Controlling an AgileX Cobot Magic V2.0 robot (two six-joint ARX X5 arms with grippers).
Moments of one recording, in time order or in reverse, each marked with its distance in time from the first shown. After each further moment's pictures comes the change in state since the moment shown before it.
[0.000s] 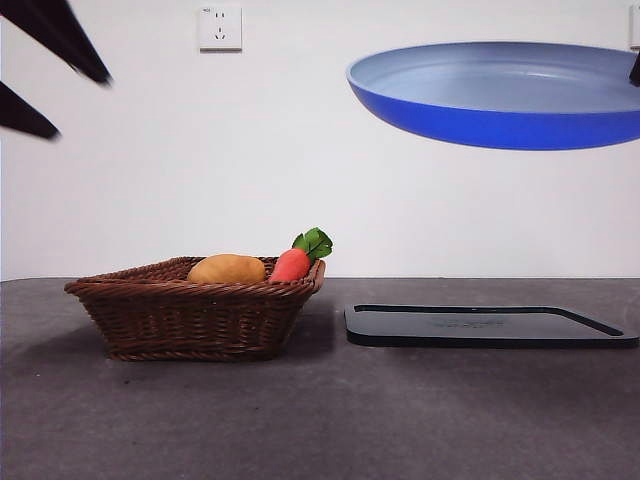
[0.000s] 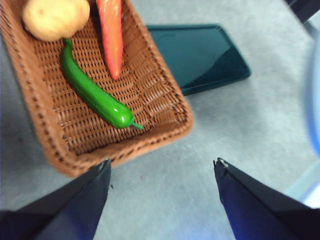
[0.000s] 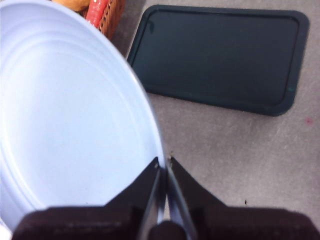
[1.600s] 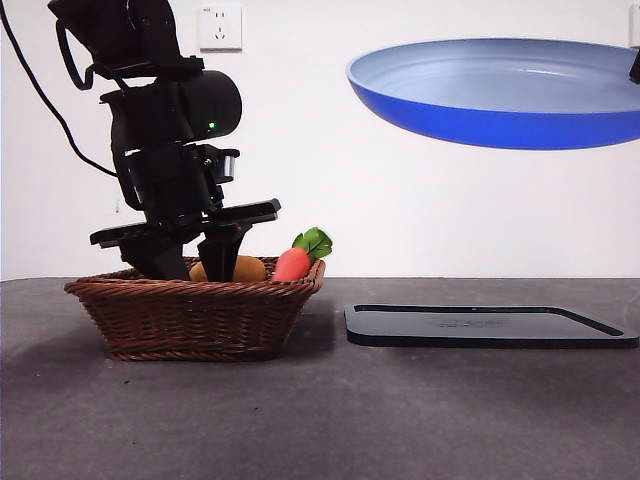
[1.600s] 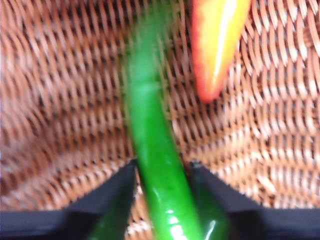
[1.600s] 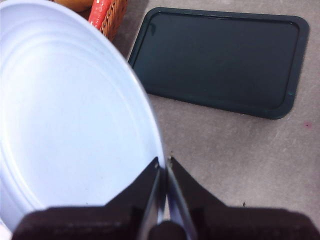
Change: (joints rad) left arm -0.245 0.929 0.558 -0.095 -0.453 -0.139; right arm 0.000 -0.004 0.000 0.000 0.000 -0.017
